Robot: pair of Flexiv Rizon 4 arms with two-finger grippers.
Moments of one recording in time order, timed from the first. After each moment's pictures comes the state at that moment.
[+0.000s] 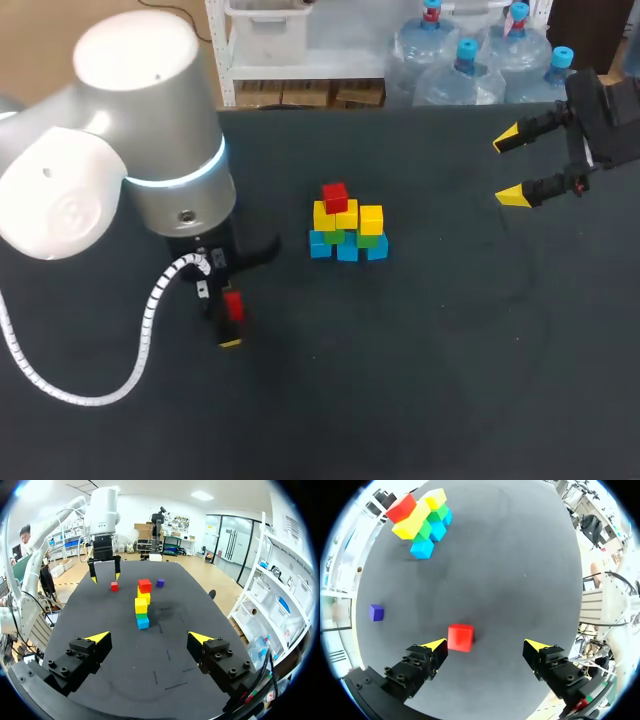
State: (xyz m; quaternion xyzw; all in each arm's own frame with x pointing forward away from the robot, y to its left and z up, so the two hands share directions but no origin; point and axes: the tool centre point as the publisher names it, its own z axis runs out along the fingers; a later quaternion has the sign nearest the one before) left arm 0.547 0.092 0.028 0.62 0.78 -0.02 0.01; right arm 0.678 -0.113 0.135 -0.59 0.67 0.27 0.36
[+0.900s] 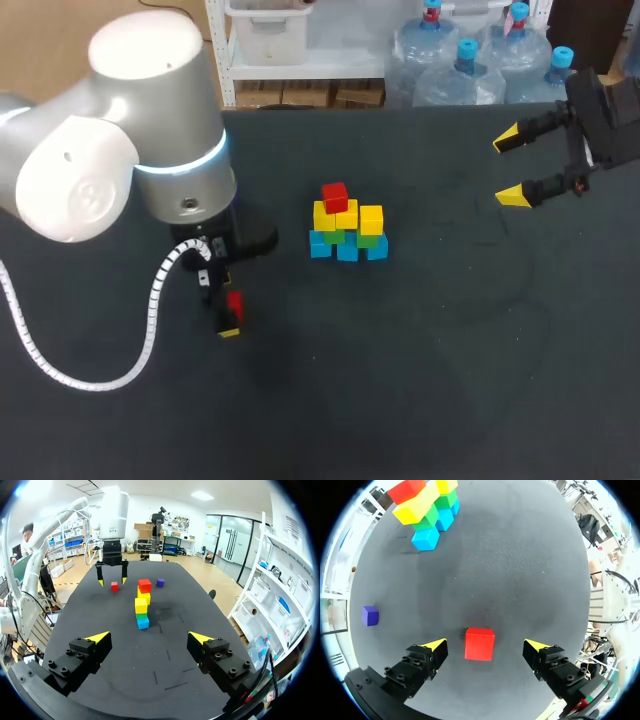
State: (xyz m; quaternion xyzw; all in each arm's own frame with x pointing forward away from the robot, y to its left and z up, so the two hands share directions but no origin) left arm 0.572 0.097 0.008 0.62 0.78 -0.04 -0.01; right arm 0.678 -0.113 0.135 -0.59 0.67 0.27 0.36
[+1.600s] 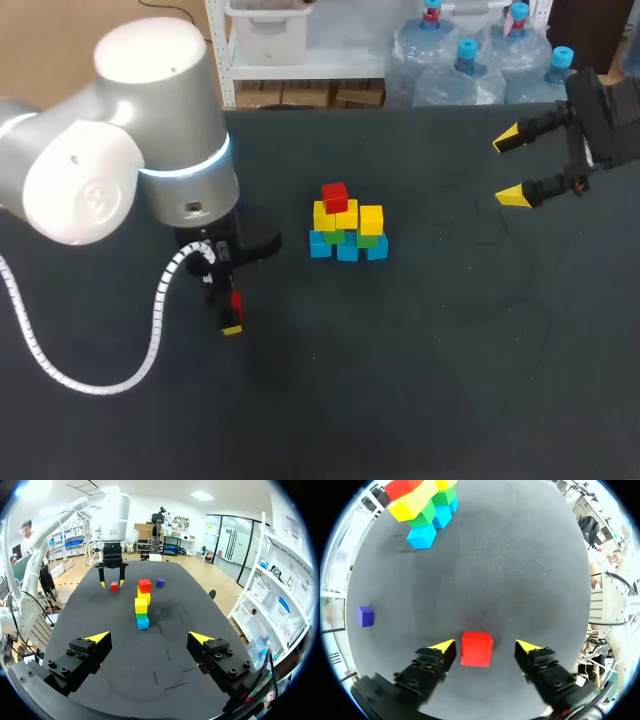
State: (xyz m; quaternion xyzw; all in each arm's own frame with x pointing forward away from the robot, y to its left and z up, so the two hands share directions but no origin) left arm 0.570 0.092 0.000 0.62 0.78 -0.04 -0.01; right arm 0.678 -0.113 0.135 -0.59 0.67 0.27 0.36
